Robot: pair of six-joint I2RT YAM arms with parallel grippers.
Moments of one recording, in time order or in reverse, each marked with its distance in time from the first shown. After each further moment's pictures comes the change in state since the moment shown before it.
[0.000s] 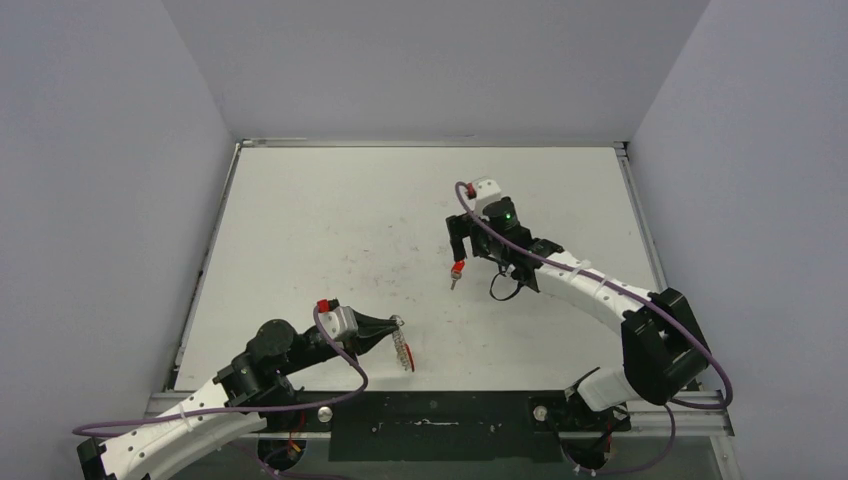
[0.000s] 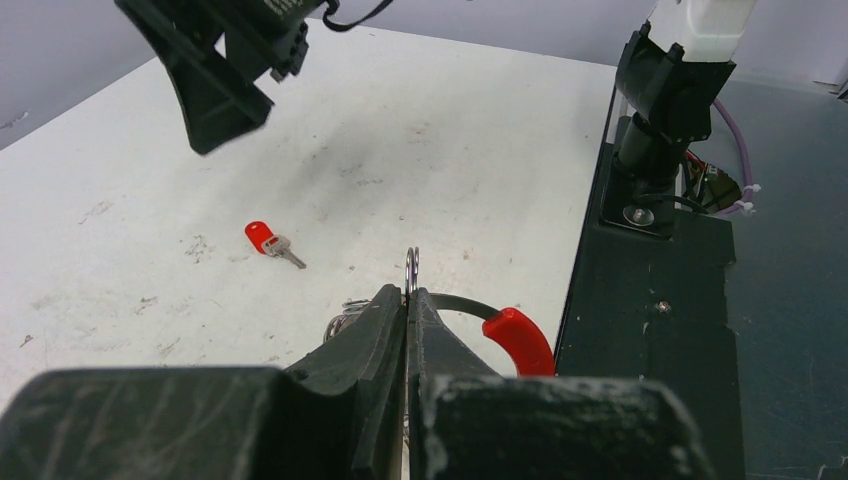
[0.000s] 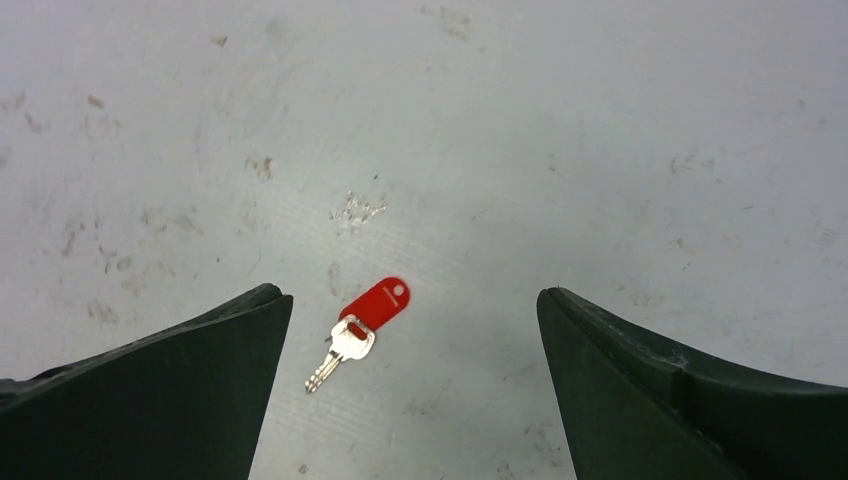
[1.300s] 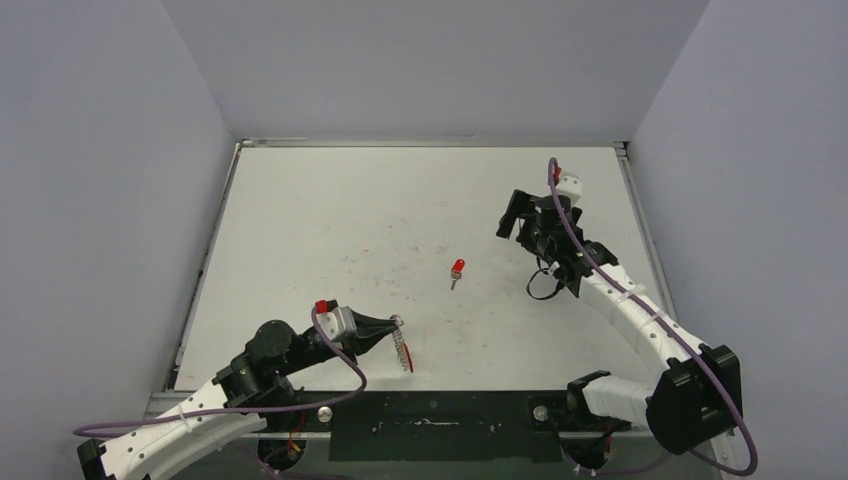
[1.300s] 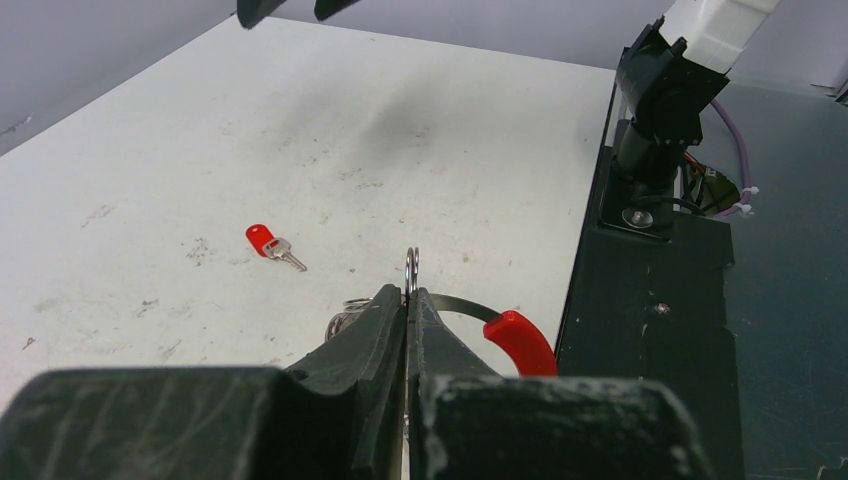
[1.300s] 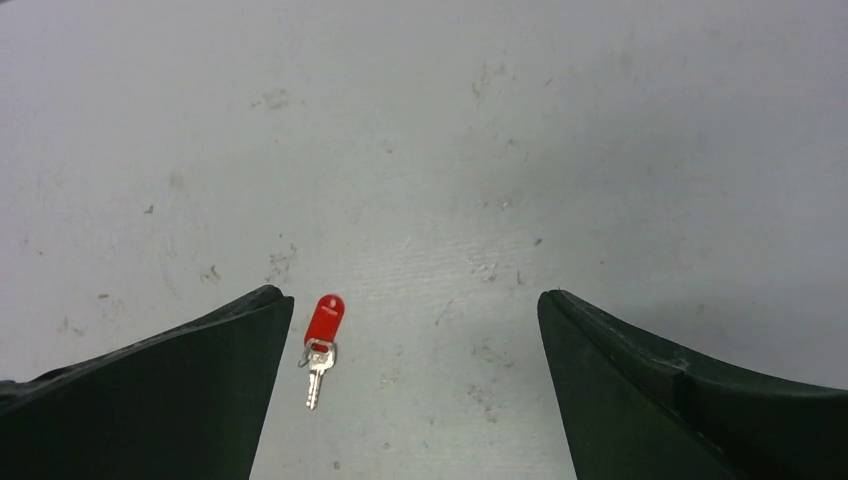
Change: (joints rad) left arm 0.000 -0.014 -0.002 -0.003 0.000 0.000; right arm -0.229 -0.306 -0.025 -0.212 0.172 0.418
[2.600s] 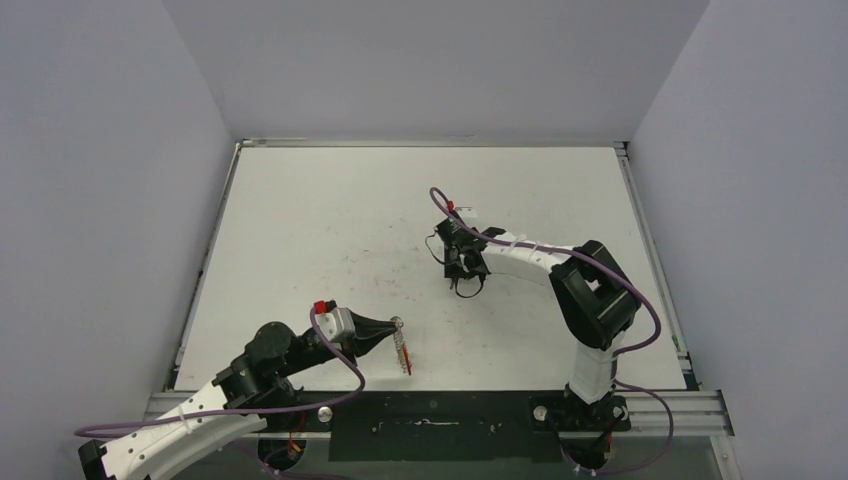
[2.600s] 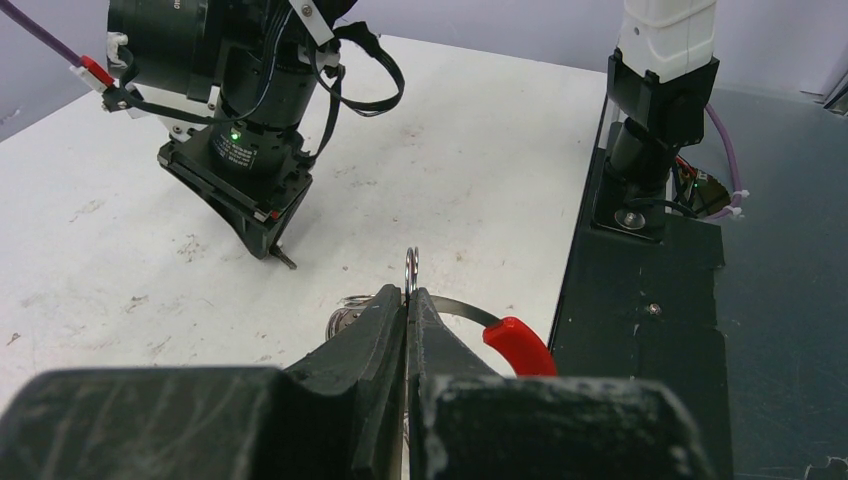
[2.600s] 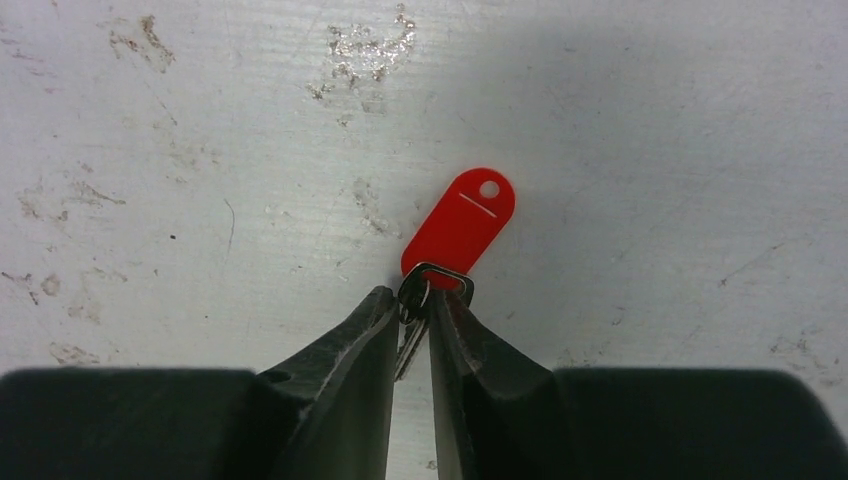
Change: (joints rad) left arm -0.002 -0.021 -0.015 0.000 0.000 -0.022; right arm 0.322 0.680 0.273 -0.134 -0.082 0.117
